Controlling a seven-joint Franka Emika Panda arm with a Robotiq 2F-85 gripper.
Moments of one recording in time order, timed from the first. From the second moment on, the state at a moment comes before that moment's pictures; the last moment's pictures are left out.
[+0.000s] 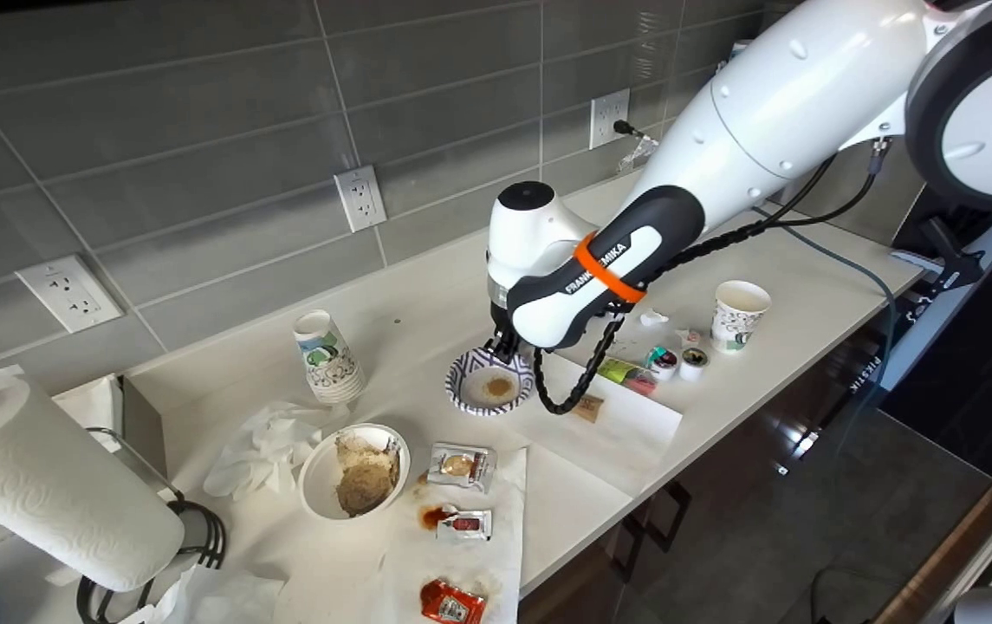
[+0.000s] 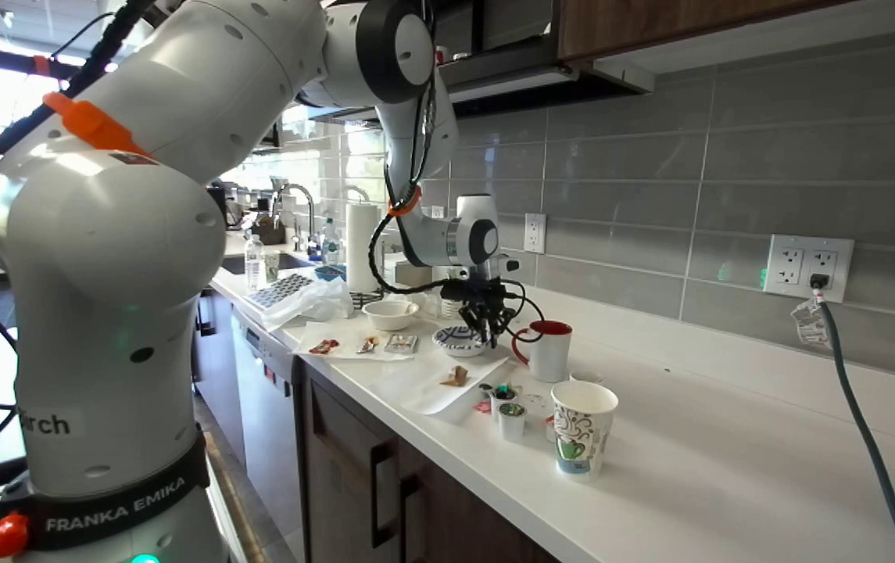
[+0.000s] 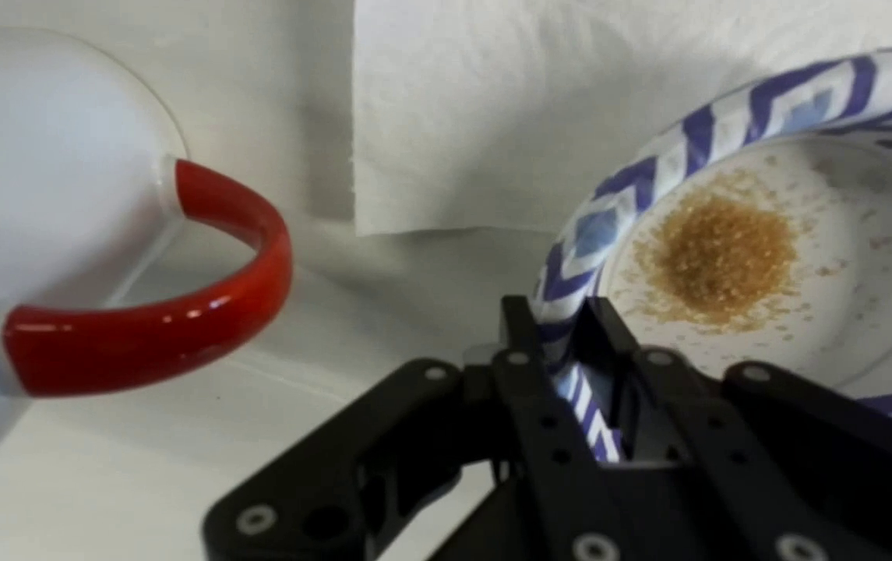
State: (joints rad) arm 0.30 0.70 0.03 -1.77 -0.20 2.66 0.03
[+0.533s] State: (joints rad) arm 0.30 0.70 0.03 -1.75 -0.20 2.66 0.03
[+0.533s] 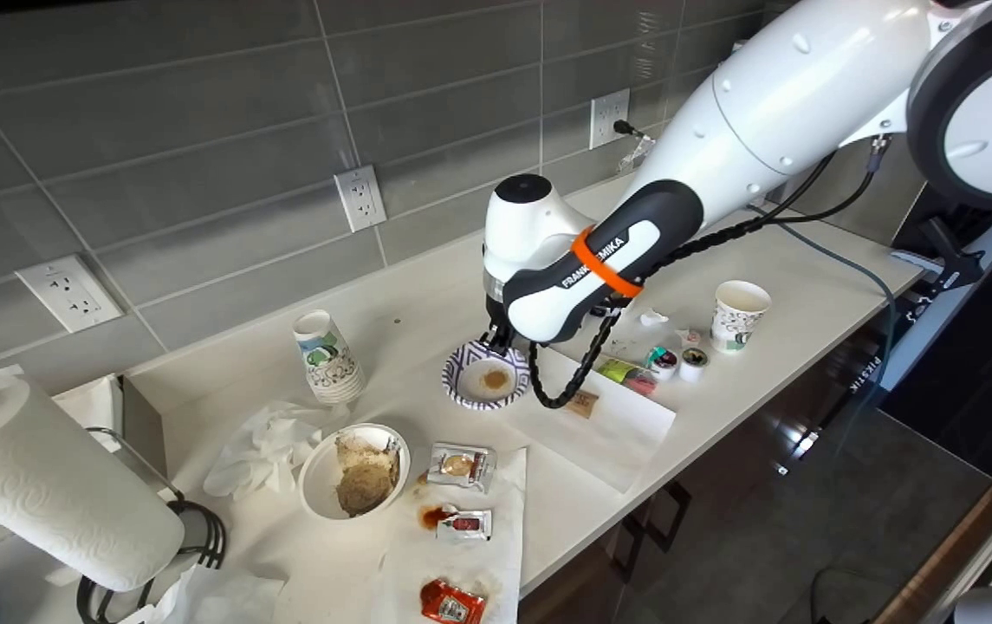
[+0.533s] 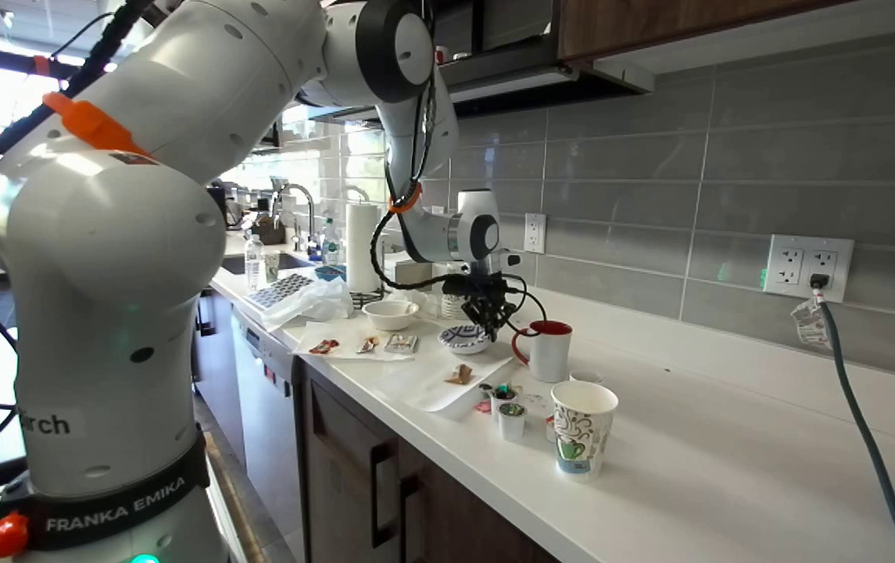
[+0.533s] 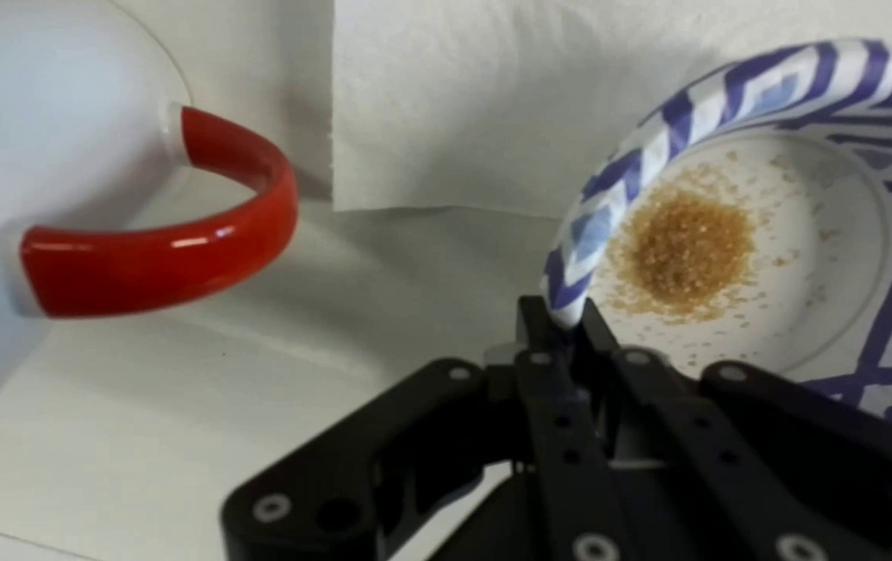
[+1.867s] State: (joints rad) arm 0.25 0.62 0.10 -1.81 -0.15 2.66 0.03
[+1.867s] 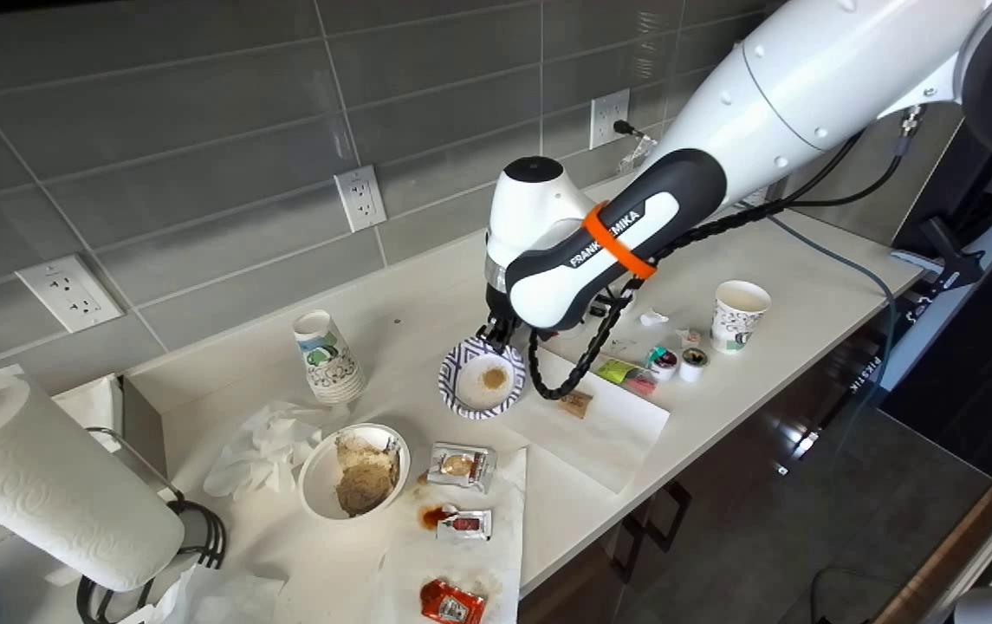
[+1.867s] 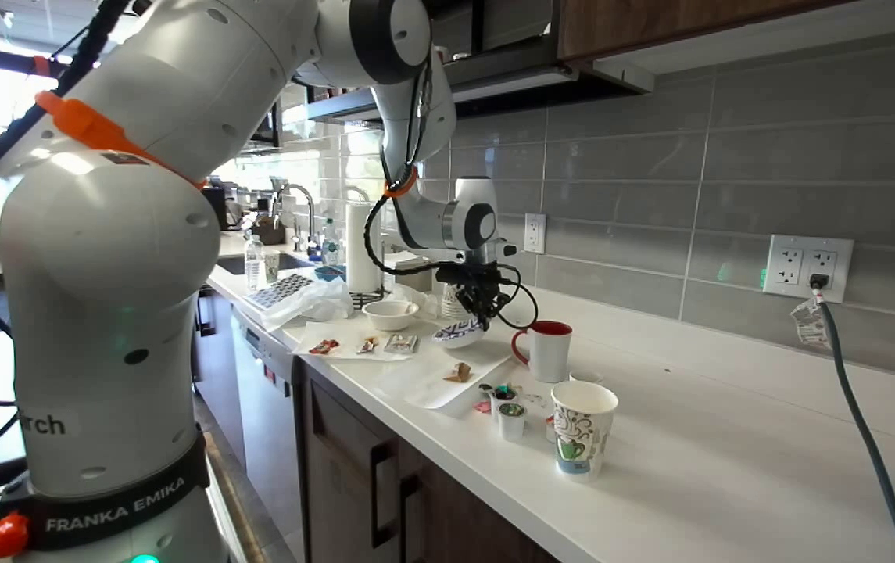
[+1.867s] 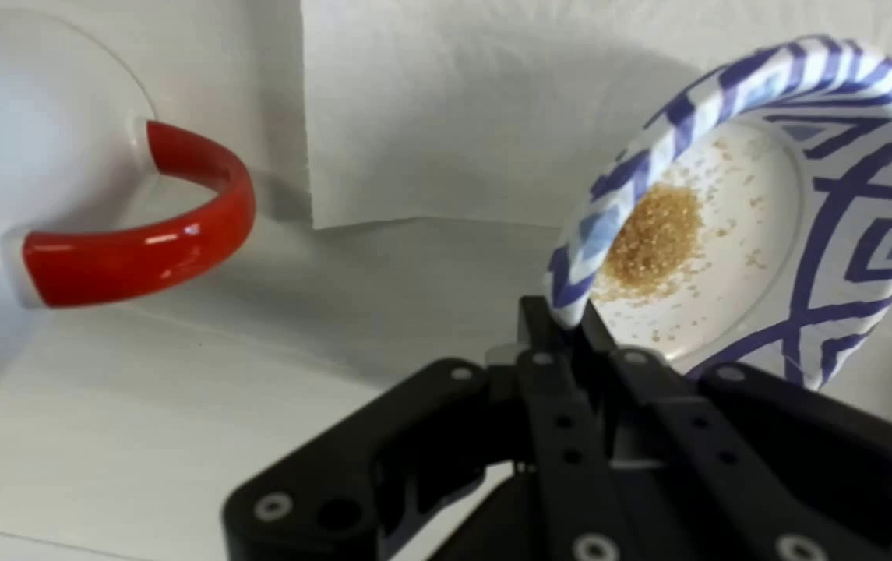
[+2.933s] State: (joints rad) arm 0.15 0.49 0.29 -1.95 0.00 2.81 -0.11
